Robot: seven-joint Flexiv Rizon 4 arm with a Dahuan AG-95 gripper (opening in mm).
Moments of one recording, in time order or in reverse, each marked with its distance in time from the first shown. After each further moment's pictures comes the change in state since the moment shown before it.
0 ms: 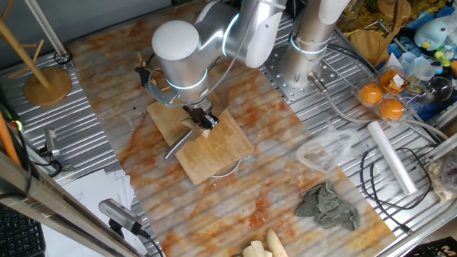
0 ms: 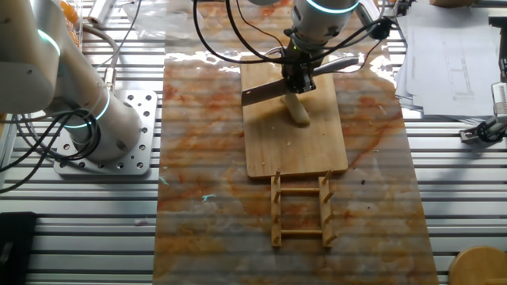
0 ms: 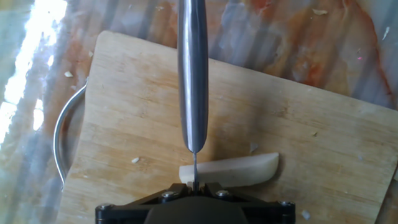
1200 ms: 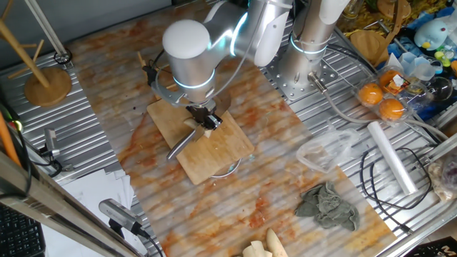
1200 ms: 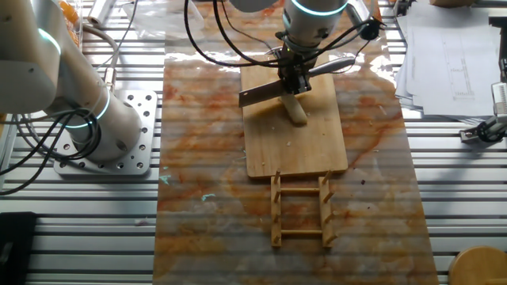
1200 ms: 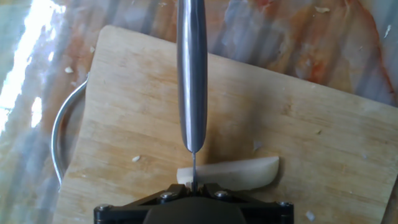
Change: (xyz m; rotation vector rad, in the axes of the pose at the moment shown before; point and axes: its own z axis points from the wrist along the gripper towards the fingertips) arm -0.001 0.001 0.009 0.004 -0.034 0.006
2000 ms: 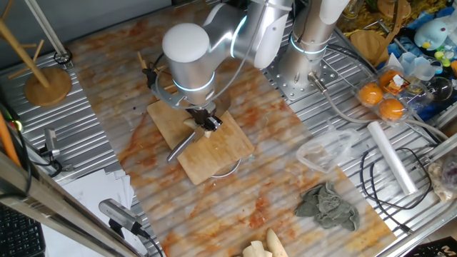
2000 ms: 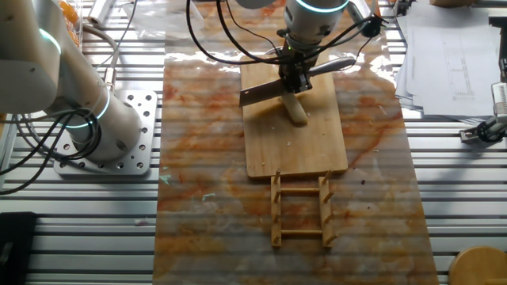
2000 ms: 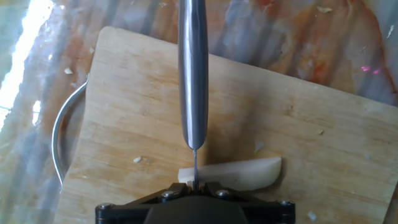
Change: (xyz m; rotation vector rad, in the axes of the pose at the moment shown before) arm 0.001 0.002 0.000 0.015 0.011 -0.035
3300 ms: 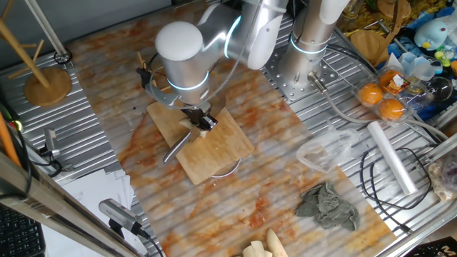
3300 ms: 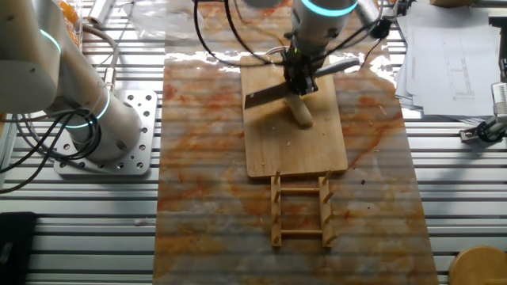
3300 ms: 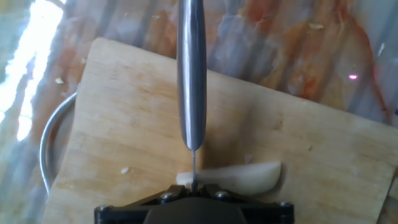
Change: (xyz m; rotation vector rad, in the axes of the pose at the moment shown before) arm -0.006 -0.011 0.002 -0.001 -0.033 -0.020
